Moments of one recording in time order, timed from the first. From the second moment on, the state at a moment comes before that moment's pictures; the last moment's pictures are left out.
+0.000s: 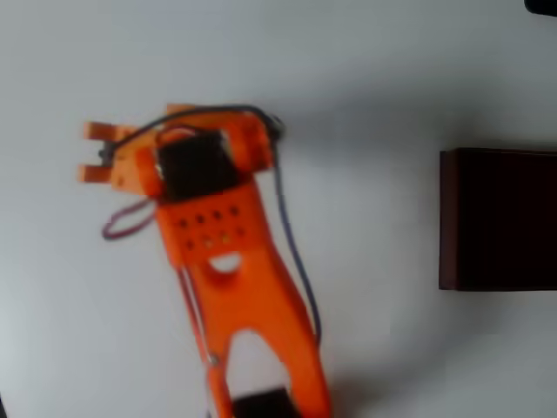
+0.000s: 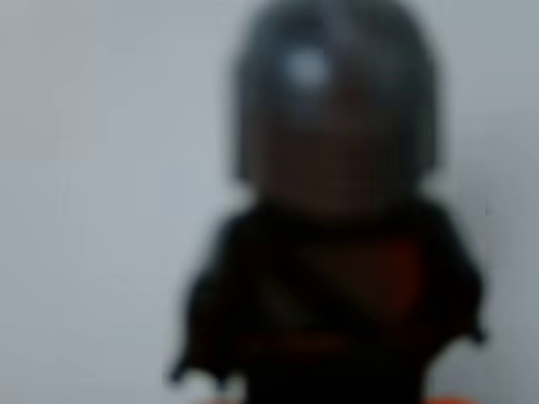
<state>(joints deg) -12.7 84.8 67.1 96.6 16.9</state>
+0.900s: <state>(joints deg) 42.0 129.1 126.6 62.0 16.6</state>
